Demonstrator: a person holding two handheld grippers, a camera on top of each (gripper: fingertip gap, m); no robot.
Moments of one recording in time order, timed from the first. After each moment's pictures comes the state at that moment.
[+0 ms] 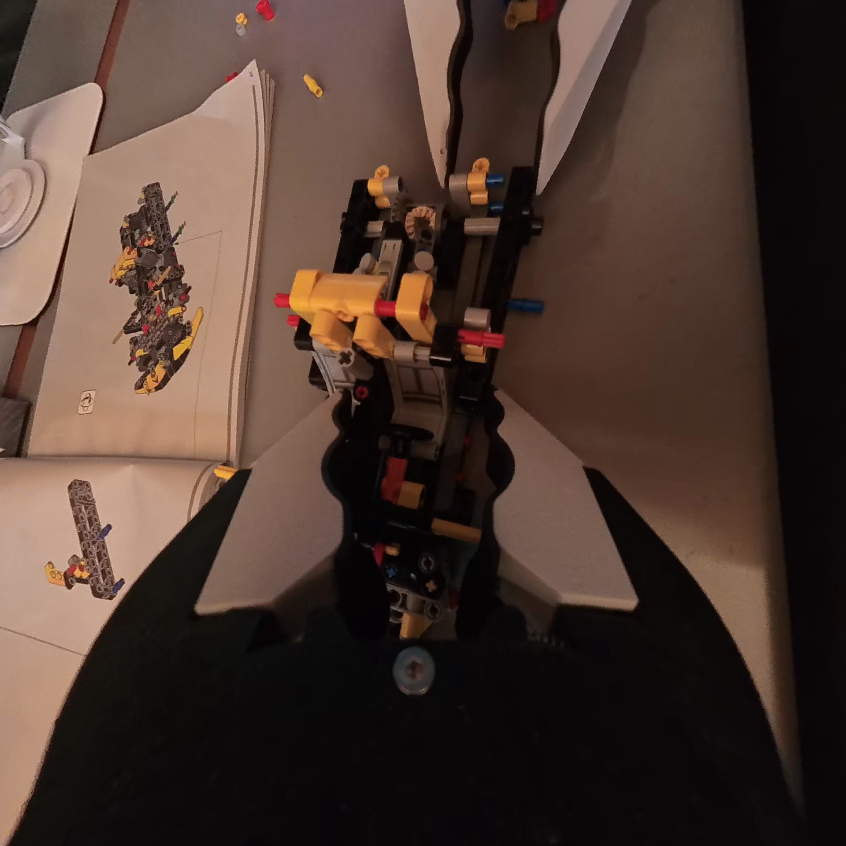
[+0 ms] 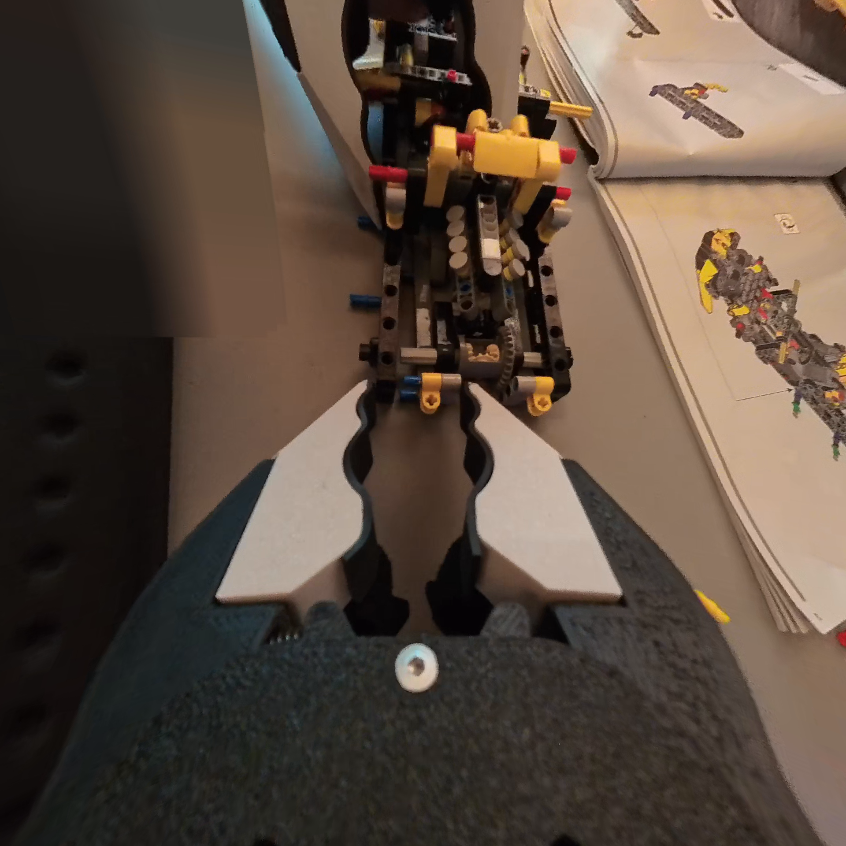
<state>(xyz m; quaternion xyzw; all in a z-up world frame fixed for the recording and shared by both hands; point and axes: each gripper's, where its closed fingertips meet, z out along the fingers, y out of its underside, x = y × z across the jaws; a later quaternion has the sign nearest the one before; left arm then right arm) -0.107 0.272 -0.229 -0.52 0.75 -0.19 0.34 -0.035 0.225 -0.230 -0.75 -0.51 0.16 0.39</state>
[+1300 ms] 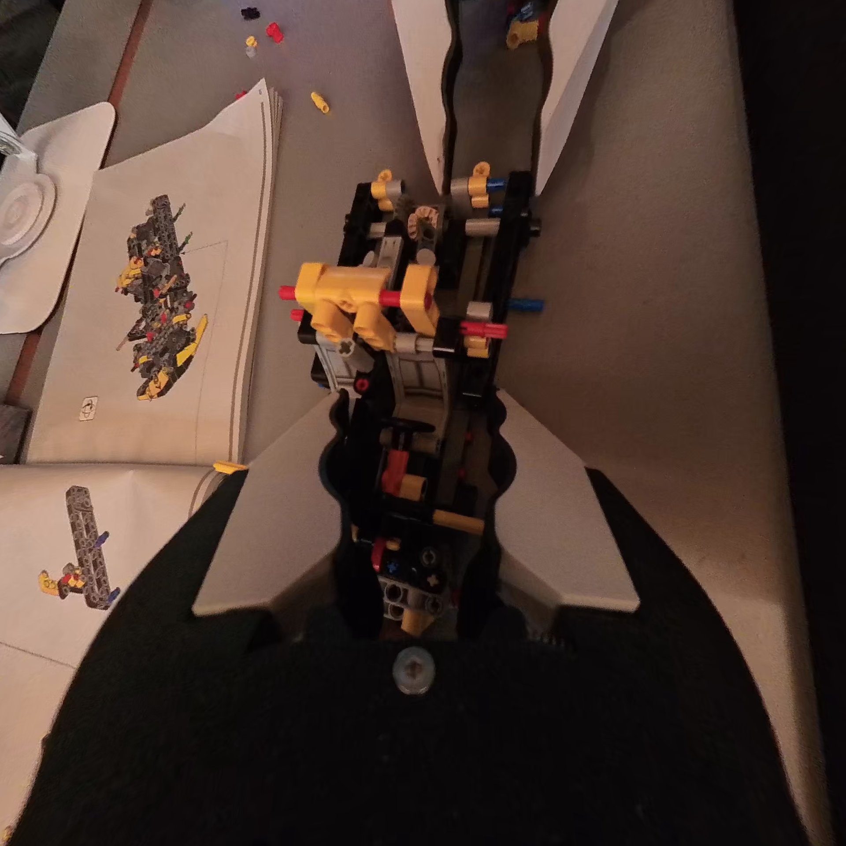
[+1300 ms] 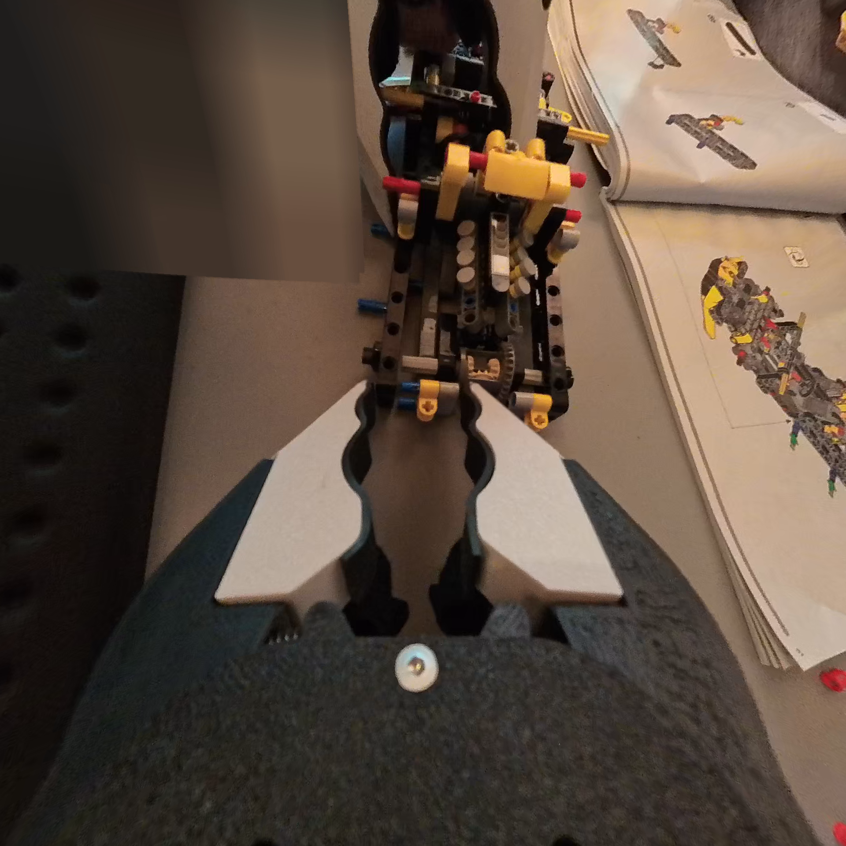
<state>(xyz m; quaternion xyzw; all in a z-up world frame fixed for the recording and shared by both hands) -0.106 0.273 -0.228 -0.52 0.75 -0.21 0.35 -0.034 0.226 -0.227 -0.72 -0.54 0.18 0.39</state>
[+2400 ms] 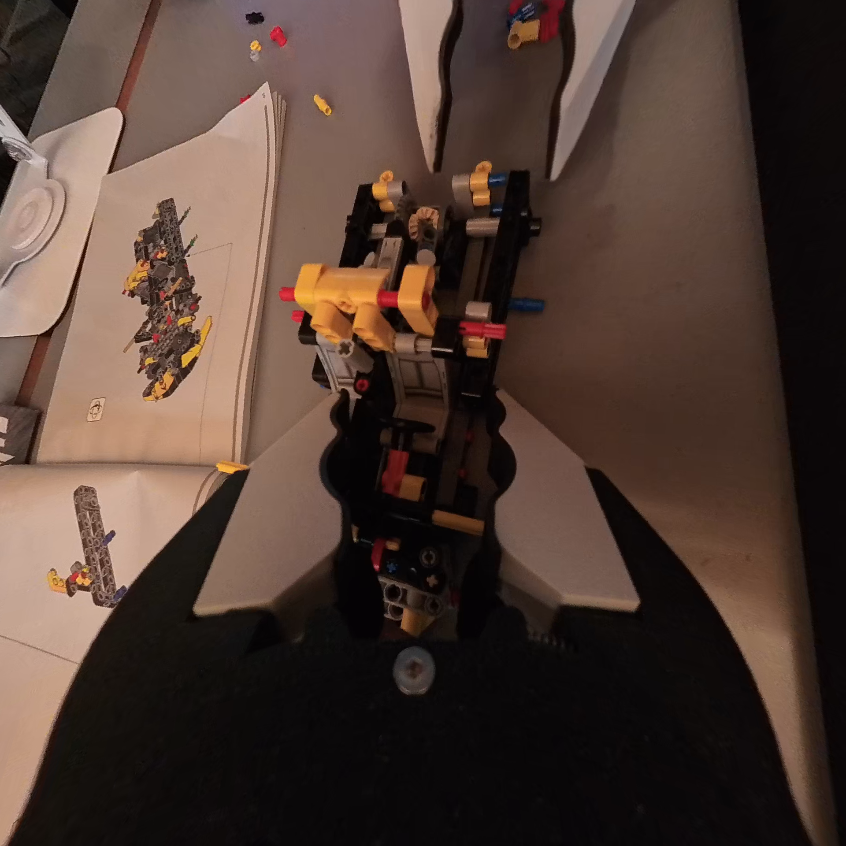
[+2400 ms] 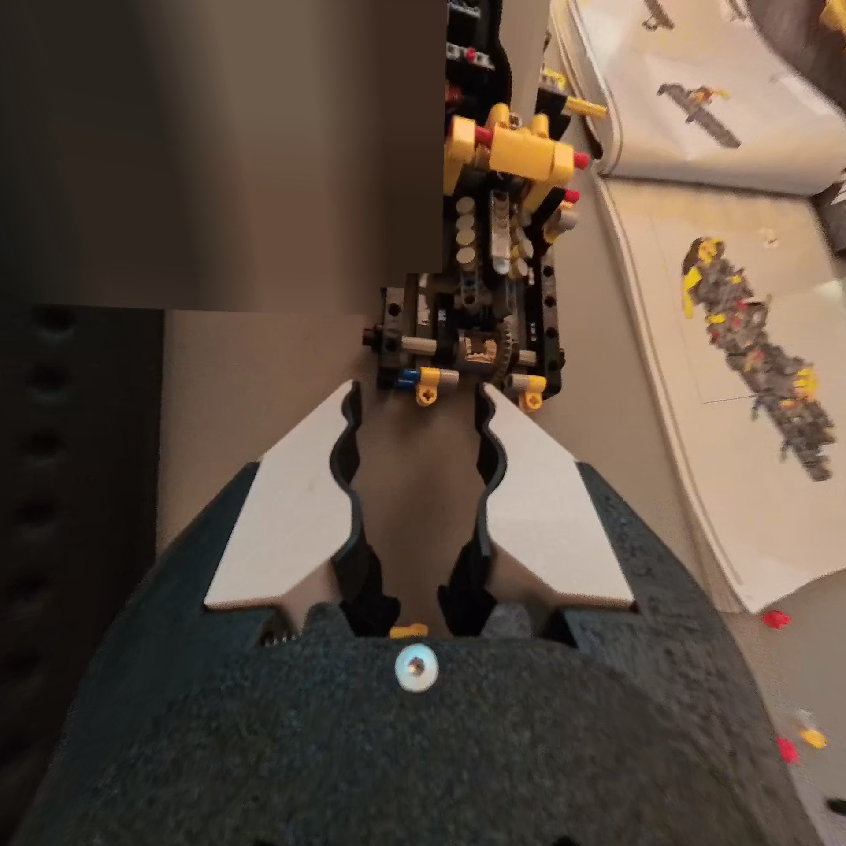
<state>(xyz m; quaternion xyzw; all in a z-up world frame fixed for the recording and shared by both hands) -0.105 0.272 -0.228 -0.52 0.75 -0.20 0.36 -0.027 0.223 -0.227 -0.74 -0.54 0.12 0.38</state>
